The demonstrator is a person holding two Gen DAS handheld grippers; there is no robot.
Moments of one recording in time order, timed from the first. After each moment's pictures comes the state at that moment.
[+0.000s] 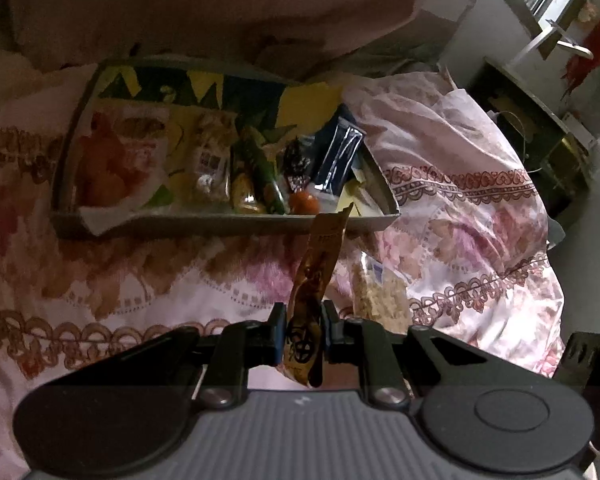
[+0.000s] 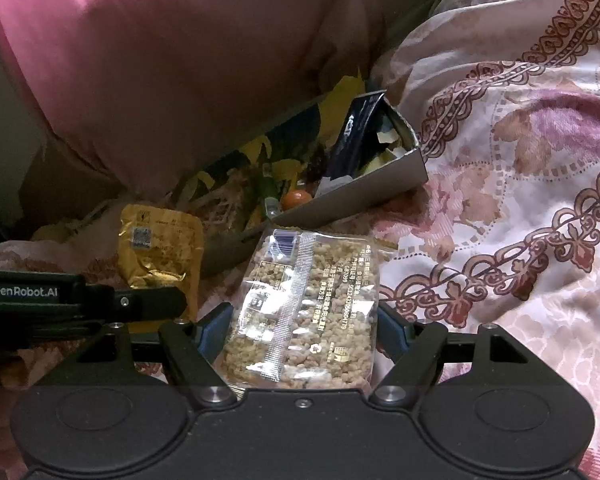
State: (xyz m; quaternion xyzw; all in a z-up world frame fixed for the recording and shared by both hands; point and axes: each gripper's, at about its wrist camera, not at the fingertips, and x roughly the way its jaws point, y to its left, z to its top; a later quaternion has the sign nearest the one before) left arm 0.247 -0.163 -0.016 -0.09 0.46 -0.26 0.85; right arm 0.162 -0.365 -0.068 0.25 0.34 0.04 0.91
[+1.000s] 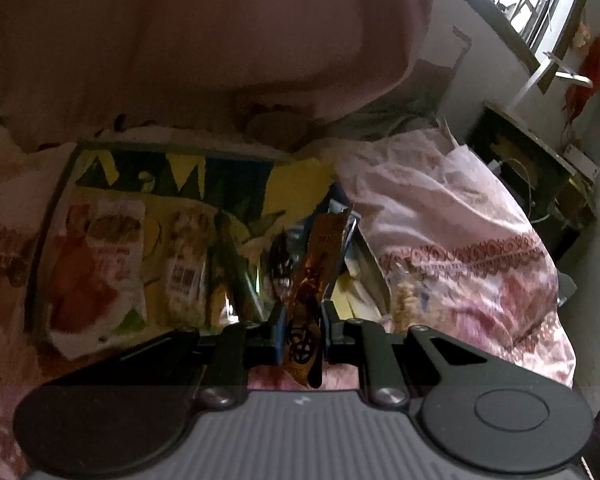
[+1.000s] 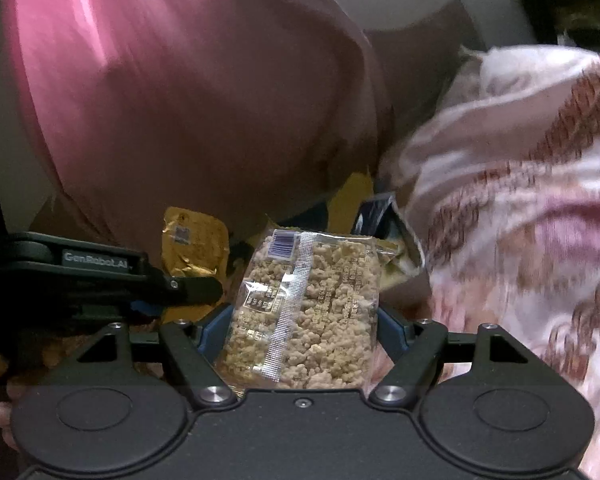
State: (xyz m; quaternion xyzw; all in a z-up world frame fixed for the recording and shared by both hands) left arm 0.300 -0.199 0.010 -0.10 0.38 -0.25 0.88; right arm 0.179 -0.377 -0.041 0.22 0.21 0.02 0.95
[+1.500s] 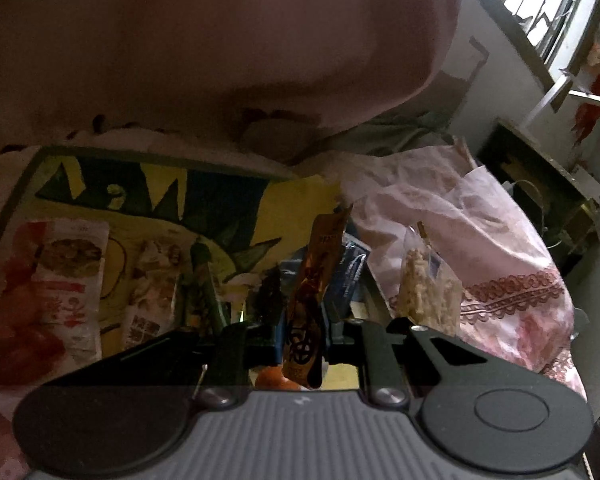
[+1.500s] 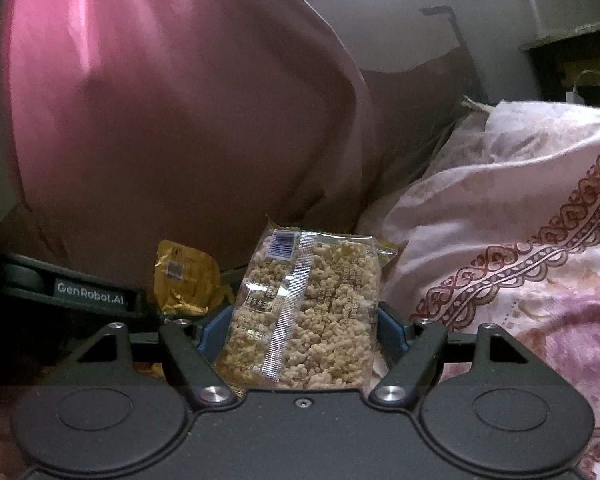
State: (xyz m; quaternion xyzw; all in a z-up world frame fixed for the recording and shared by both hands) left arm 0.360 -0.229 -0.019 -0.12 0.38 -0.24 0.88; right arm 0.206 -0.382 -0.037 0.18 0.18 -0.02 0.97
